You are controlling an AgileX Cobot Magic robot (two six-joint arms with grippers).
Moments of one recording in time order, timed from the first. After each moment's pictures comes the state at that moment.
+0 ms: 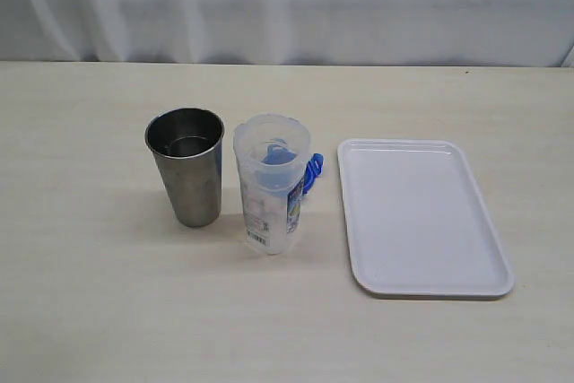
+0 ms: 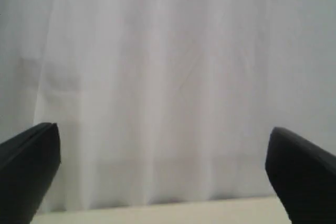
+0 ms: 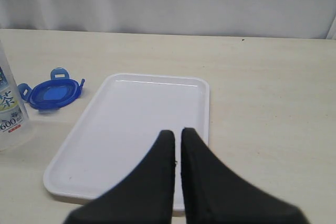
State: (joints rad) left arm -0.01 0.65 -0.16 0.34 -0.66 -0.39; right arm 0.11 0.00 0.00 -0.01 0.34 0.00
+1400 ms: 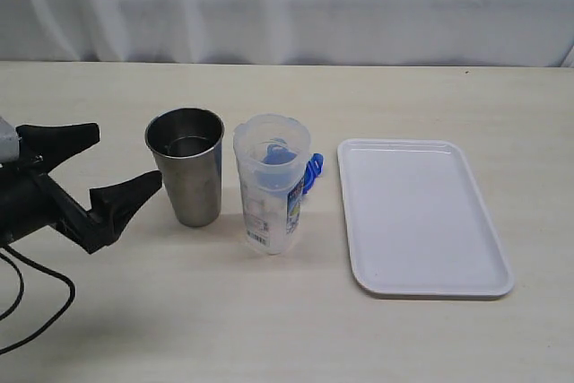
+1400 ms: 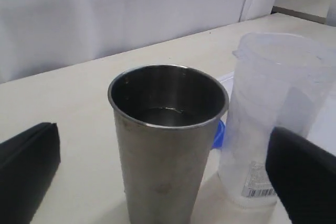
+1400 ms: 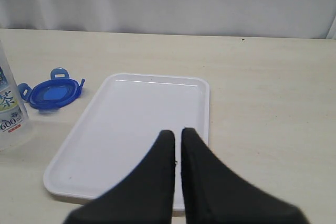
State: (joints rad) left arm -0.01 1.68 -0.29 0.76 -1.19 -0.21; right arm 0.11 0.00 0.00 -0.01 0.34 0.00
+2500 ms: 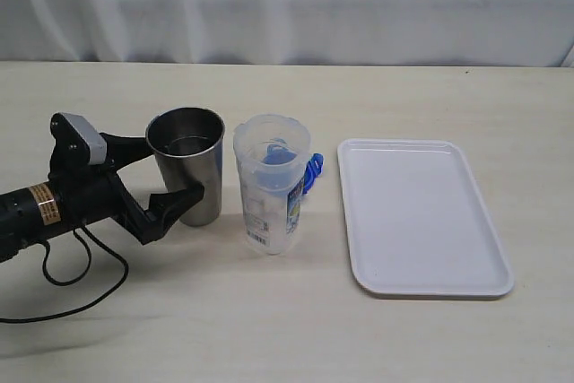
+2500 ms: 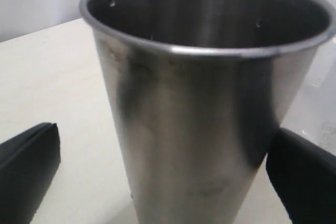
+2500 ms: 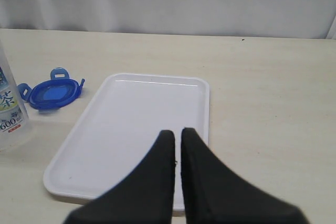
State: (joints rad) left arm -0.07 2.10 -0.59 0.81 -1.21 -0.11; right arm 0.11 0.00 0.00 -0.01 0.34 0.00
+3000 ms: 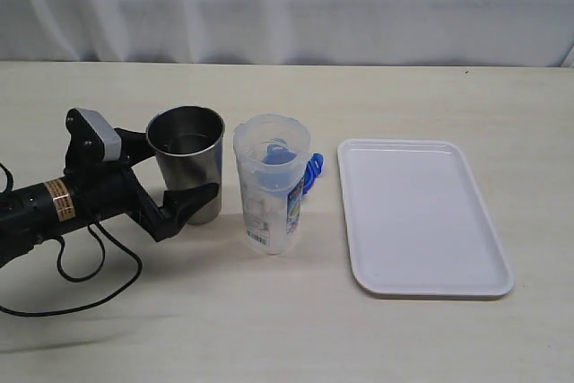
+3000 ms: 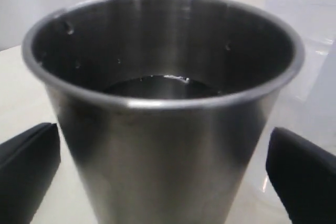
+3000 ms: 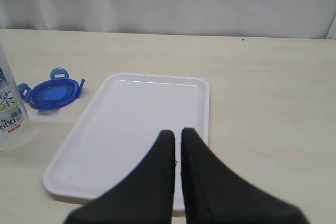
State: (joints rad) left arm -0.13 2.11 -0.62 0.80 -1.21 -0.13; right arm 0.11 0.00 0.00 -0.01 0.34 0.00
